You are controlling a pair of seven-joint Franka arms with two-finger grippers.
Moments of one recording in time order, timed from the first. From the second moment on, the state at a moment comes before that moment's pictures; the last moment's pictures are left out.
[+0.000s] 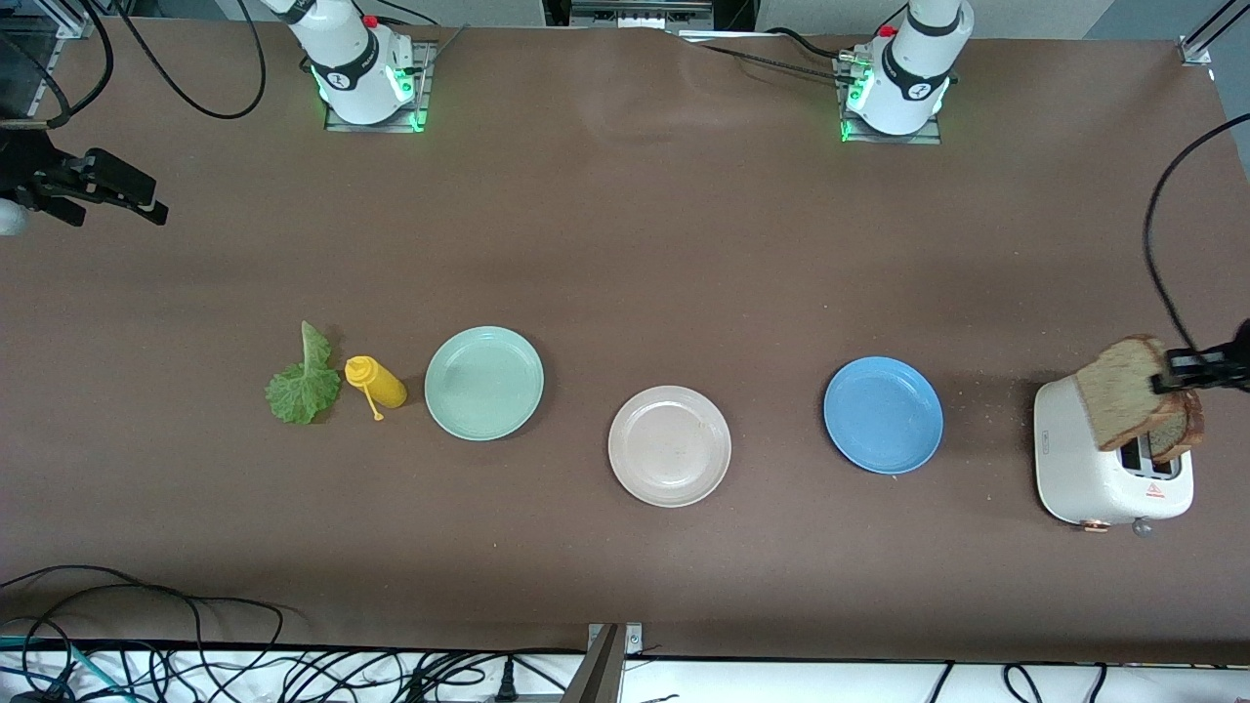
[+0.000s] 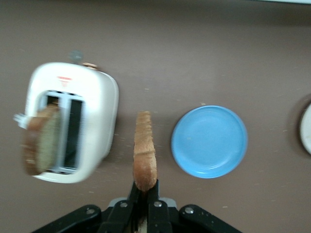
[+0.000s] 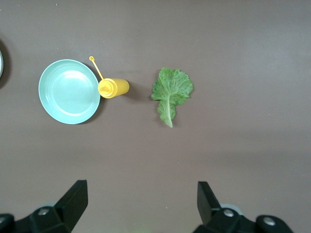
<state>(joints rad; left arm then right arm) 0.14 0.45 -0.06 -1.20 -0.08 1.60 -0.03 0.02 -0.03 -0.06 -1.63 0.07 1.56 -0.03</state>
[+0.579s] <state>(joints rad) -0.05 0.59 -0.21 -1.22 -0.38 1.74 -0.56 0.02 -0.03 -0.06 -1.63 0.07 1.55 -0.03</state>
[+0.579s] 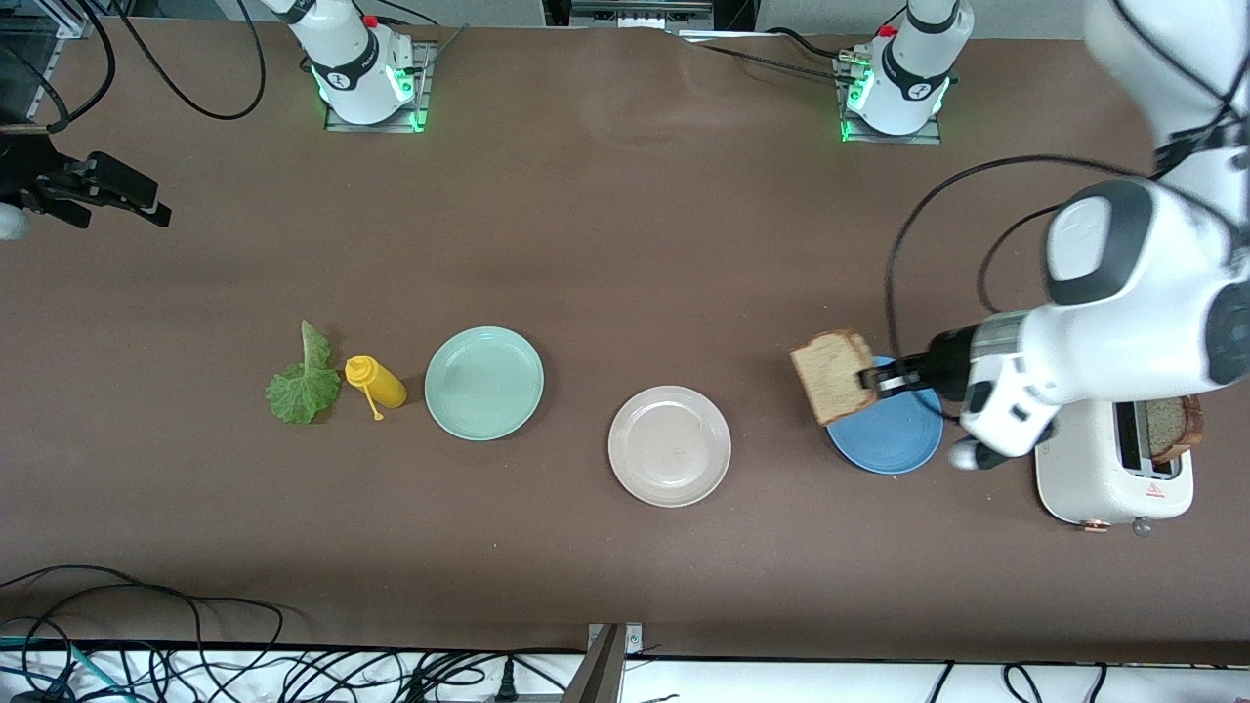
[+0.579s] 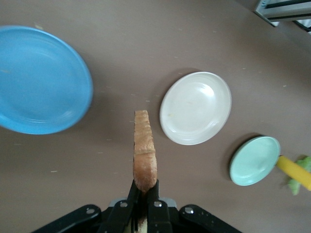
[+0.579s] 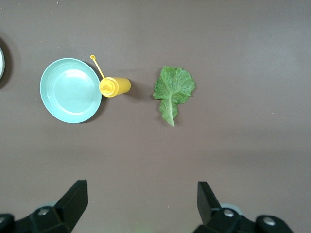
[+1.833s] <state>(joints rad) -0.31 0.73 -0.21 -1.47 -0.45 2.52 -0.76 0.02 0.08 -0.05 -1.69 0.07 1.60 -0.03</state>
